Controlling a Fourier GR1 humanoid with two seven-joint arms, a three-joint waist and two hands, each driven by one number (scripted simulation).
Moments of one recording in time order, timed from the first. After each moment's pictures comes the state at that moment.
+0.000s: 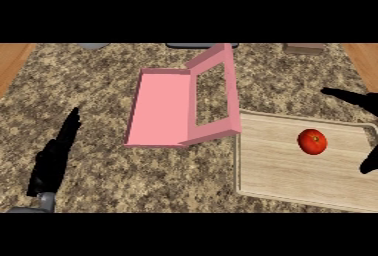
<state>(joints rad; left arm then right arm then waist) 0.00 0.42 -0.18 -1.52 0.05 0.27 0.06 -0.39 -0.91 0.25 -1.30 0.21 0.52 -0.06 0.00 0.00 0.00</state>
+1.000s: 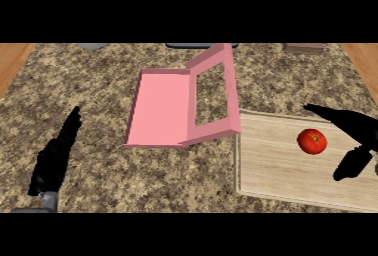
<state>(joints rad) 0.01 0.32 -0.09 -1.54 -0.05 0.19 0.09 -0.30 -0.68 0.16 -1.31 0.52 0.53 0.01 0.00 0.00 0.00</state>
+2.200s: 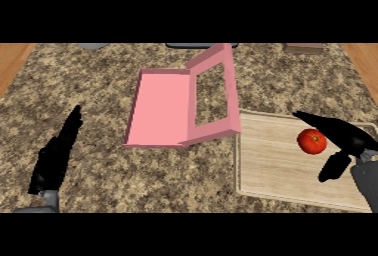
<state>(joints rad) 0.00 0.23 0.00 -1.57 -0.15 0.09 0.12 -0.29 -0.51 0.06 -1.20 0.79 0.51 -0.10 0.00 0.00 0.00</state>
